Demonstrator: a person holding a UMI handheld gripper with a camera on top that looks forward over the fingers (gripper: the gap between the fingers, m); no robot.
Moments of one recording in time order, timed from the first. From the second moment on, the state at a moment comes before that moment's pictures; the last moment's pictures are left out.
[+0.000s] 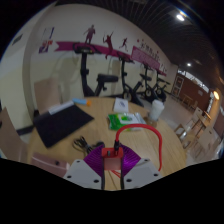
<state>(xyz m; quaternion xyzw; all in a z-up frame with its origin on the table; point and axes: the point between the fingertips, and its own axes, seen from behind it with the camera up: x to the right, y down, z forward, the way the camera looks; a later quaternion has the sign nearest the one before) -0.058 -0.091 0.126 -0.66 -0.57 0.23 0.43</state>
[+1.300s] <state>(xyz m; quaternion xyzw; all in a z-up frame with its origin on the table) 0.214 -0.219 0.272 -0.69 -0.55 0.28 0.37</state>
